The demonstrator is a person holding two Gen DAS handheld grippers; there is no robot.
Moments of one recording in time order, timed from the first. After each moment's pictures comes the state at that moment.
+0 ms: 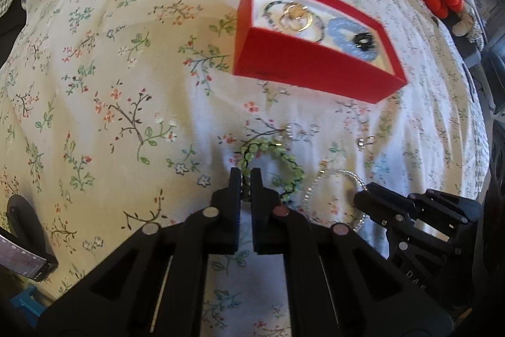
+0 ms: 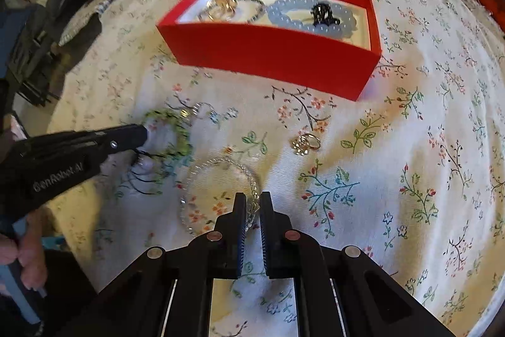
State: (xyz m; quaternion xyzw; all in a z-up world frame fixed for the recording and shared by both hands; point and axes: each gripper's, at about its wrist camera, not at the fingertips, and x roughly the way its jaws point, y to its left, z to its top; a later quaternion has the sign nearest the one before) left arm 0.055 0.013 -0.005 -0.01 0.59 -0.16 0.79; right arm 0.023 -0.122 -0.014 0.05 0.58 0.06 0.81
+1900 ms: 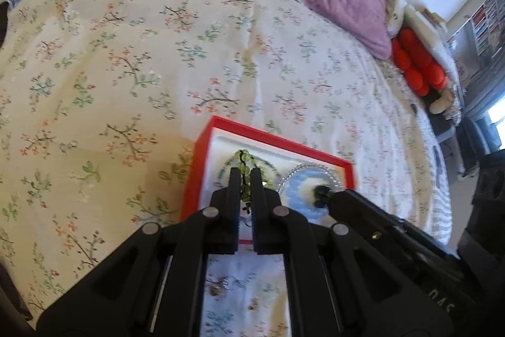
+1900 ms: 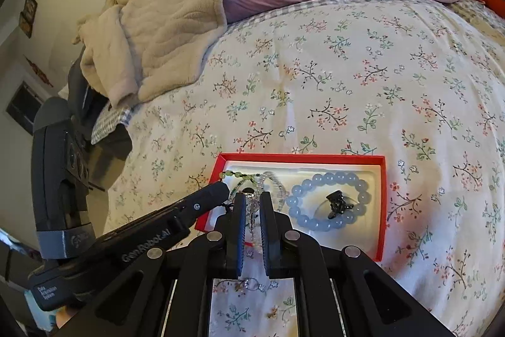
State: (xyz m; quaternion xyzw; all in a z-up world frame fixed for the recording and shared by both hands) left arm 0.166 -0.013 0.026 -0.14 0.51 -0.17 0.83; right arm 0.131 -0.153 0.055 0.19 0.46 0.08 0.87
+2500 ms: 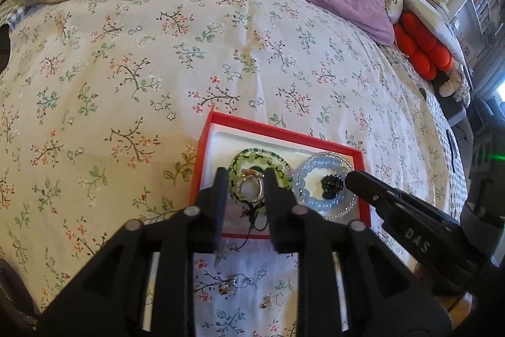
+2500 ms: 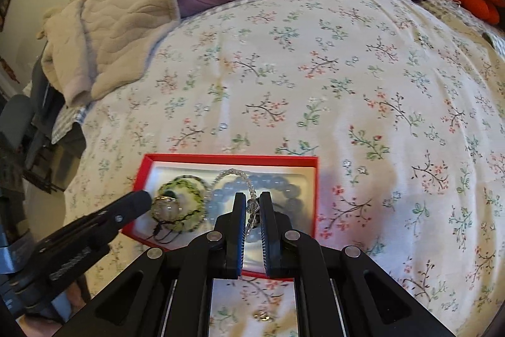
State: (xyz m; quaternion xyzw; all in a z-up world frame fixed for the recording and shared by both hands) left arm 0.159 -0.024 0.029 -0.09 0.50 -0.17 0.84; right arm 0.138 -0.196 0.029 0.15 0.48 -0.01 0.86
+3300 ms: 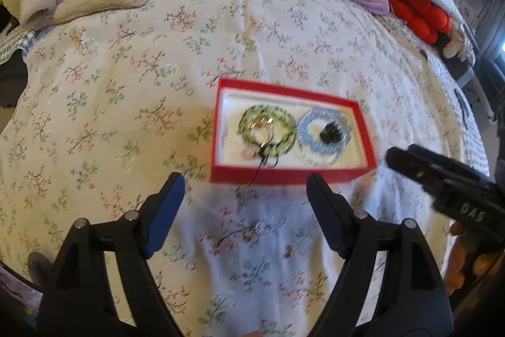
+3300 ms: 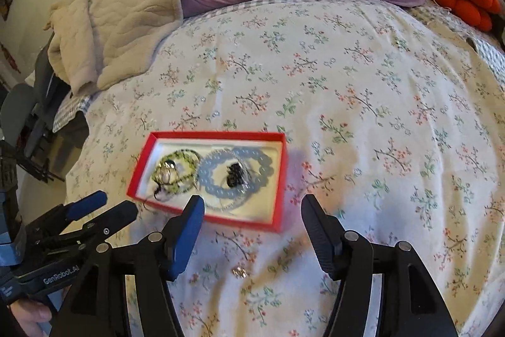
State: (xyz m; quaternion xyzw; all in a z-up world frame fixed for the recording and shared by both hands) left arm 0.111 -0.016 0.043 0.00 0.51 -0.16 0.84; right arm 0.082 -0.208 0.058 0.13 0.49 -0.01 0.86
